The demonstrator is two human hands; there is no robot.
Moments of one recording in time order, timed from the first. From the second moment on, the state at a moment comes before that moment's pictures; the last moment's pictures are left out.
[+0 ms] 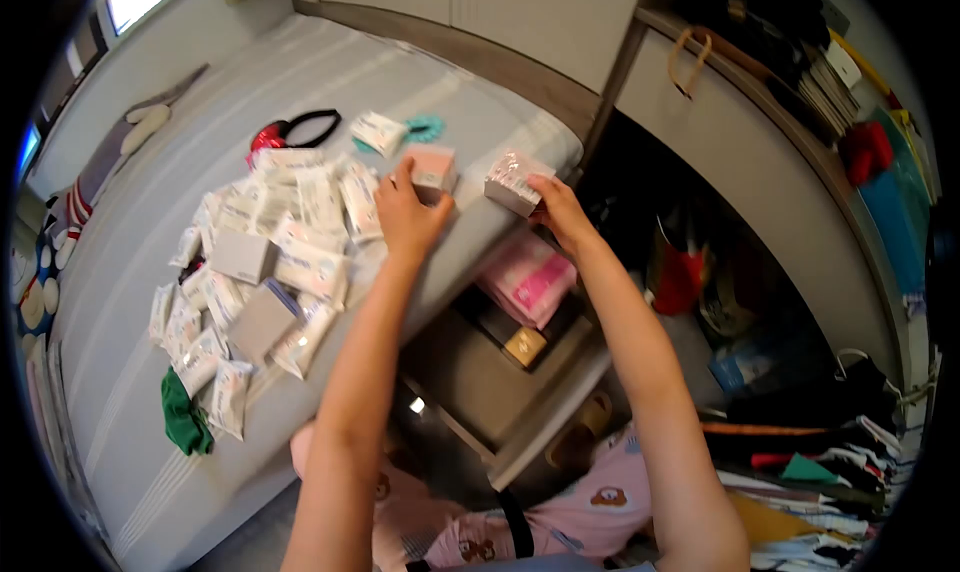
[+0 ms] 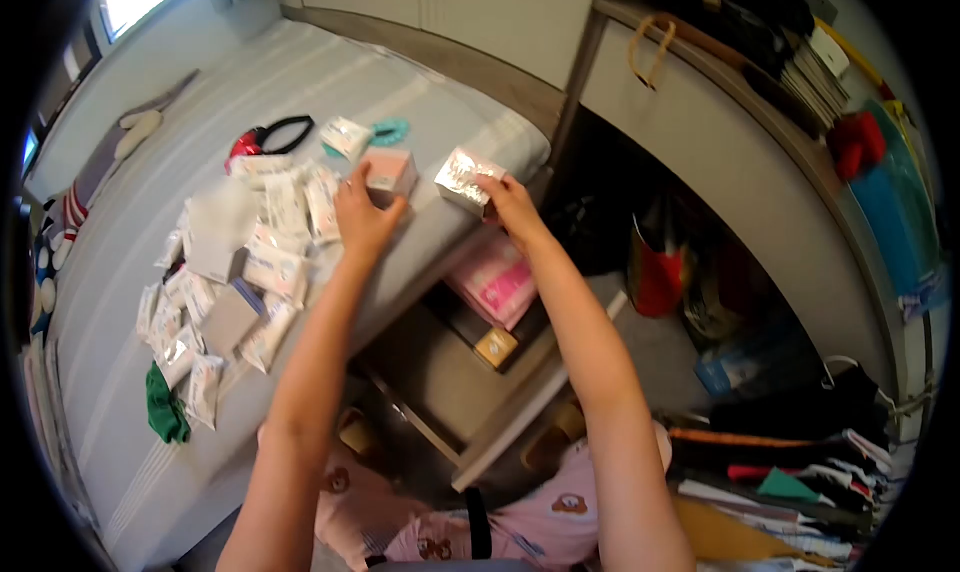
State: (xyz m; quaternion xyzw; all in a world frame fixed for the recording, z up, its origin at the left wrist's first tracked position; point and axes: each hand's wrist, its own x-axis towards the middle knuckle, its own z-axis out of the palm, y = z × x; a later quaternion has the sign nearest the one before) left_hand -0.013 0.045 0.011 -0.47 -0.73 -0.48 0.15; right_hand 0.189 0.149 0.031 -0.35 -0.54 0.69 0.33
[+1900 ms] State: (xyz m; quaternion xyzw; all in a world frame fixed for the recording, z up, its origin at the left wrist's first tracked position) left_hand 0.122 -0.088 -0.049 -0.62 -0.62 -0.42 -0.23; right_hand 0.211 0.018 -0.080 -0.40 -0.69 0.23 0.56
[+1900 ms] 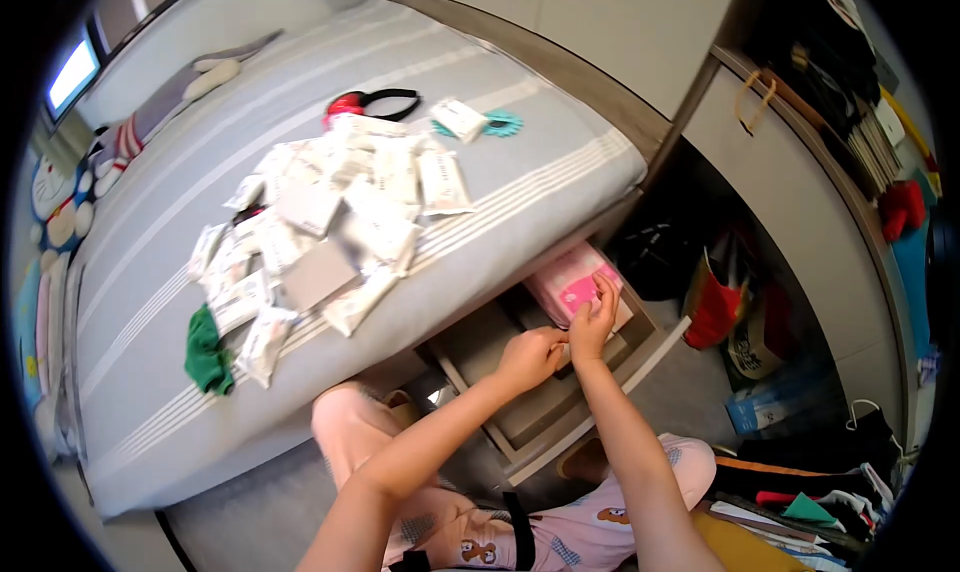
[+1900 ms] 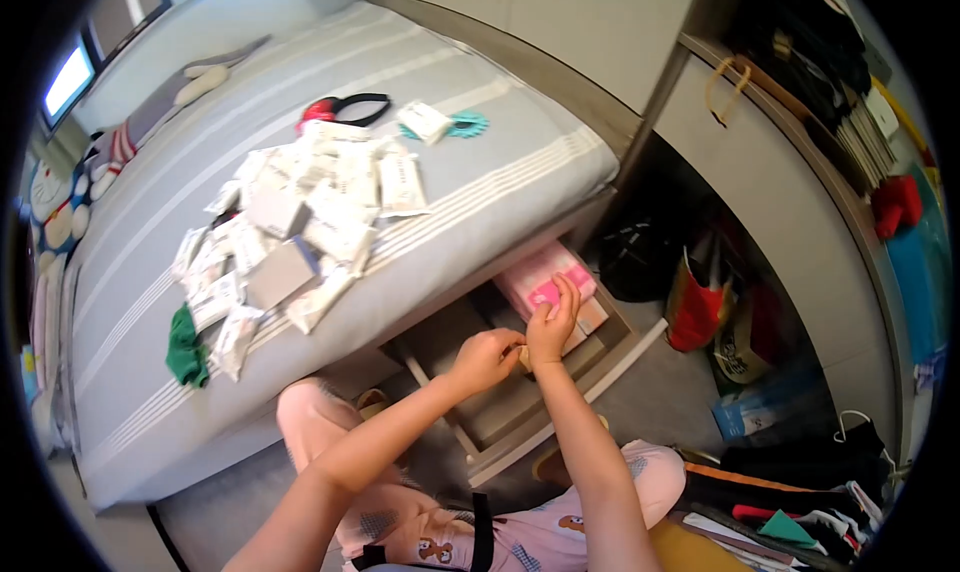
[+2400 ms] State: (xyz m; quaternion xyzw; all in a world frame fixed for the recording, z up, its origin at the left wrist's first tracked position) left_hand -0.099 -0.226 0.049 -0.47 -0.79 -0.36 0.17; right_hand -0.045 -0.072 0.040 -0.14 -0.83 0.35 0.42
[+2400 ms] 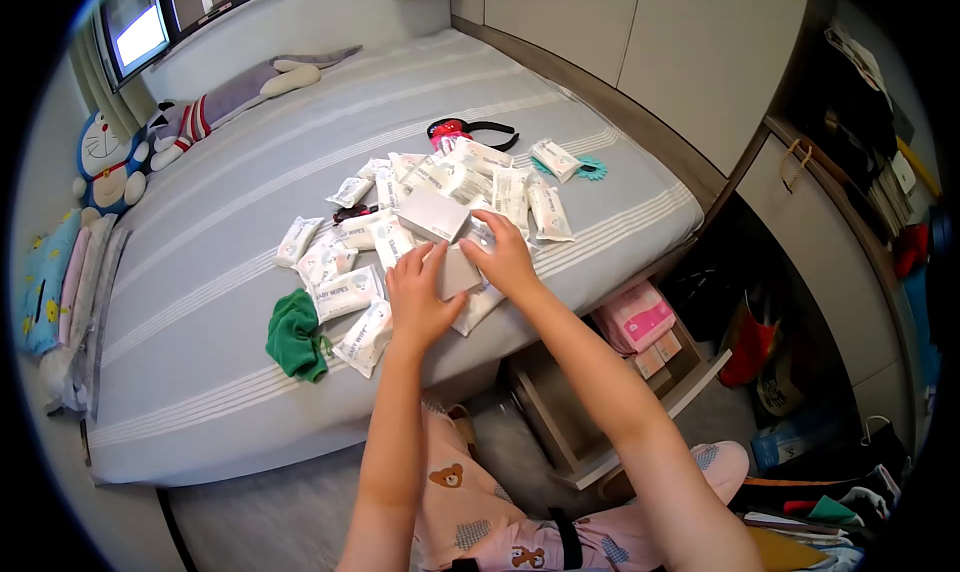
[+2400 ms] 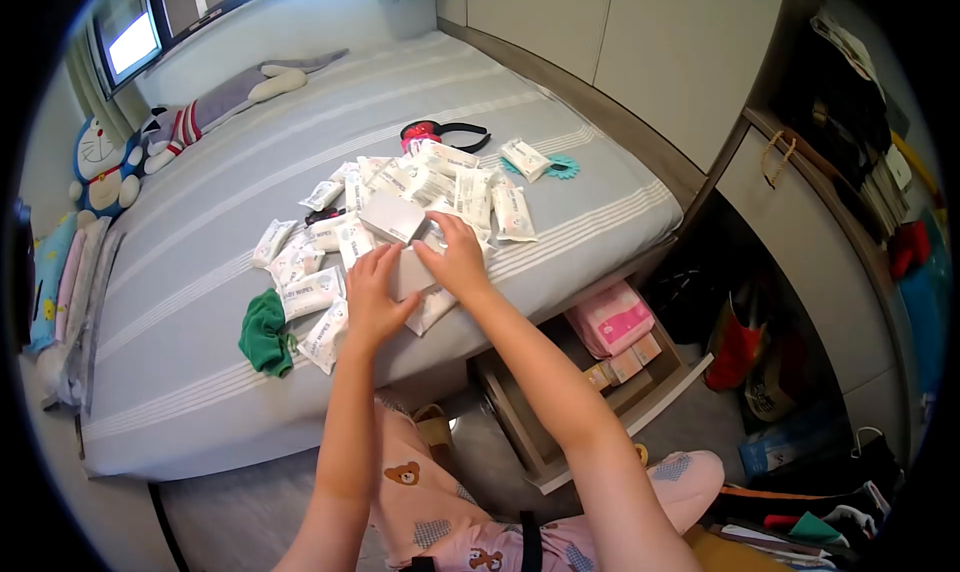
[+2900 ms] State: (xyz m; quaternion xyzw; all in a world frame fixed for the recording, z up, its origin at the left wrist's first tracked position) left_hand -0.104 -0.230 0.043 -0.42 -0.76 -0.46 0.16; right_hand -0.092 -0.067 0.089 -0.18 -0.89 0.23 0.35
